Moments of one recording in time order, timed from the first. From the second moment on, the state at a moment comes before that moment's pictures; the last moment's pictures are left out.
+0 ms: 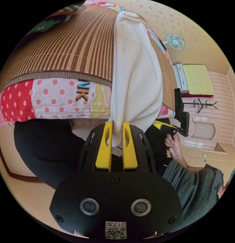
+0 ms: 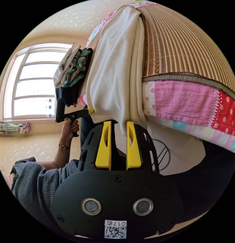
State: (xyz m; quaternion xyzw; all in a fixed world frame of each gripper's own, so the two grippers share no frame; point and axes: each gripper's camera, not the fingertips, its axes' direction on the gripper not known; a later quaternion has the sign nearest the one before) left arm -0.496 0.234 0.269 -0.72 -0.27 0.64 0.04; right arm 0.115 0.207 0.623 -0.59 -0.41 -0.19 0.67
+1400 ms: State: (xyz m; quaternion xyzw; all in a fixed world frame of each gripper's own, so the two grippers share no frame) left arm -0.515 0.119 0.198 -0.67 -0.06 0.74 0.07; right arm 0.149 0.291 0.593 -0.43 -0.41 -0.30 0.75
